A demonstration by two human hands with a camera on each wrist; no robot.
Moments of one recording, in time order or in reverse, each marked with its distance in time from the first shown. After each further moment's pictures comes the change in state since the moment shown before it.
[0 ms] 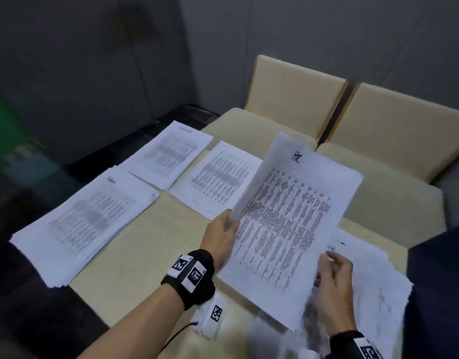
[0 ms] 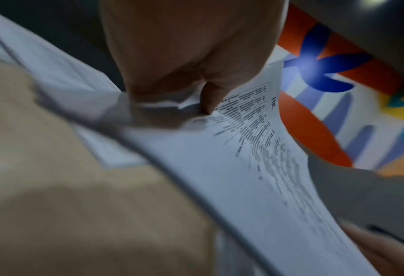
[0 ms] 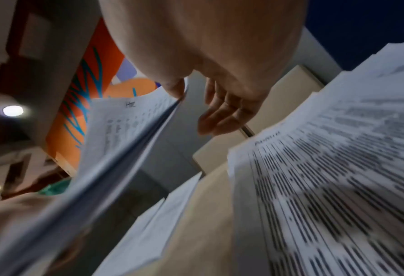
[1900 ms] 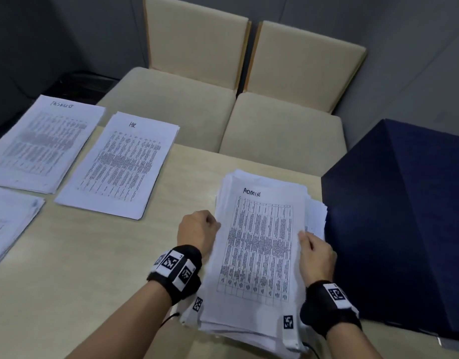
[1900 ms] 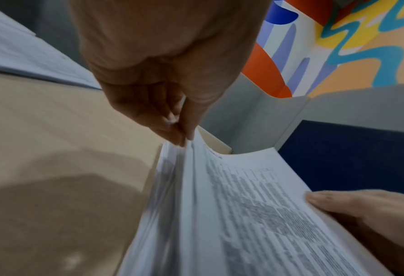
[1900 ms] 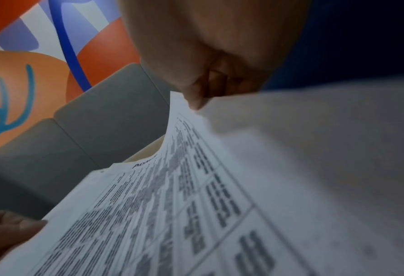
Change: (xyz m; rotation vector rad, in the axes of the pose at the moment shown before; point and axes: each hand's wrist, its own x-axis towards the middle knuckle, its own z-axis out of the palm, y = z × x) left_hand 0.029 -0.037 0.120 0.658 -0.152 0.039; right_hand 0.034 0.083 -0.098 -0.431 0.316 0.022
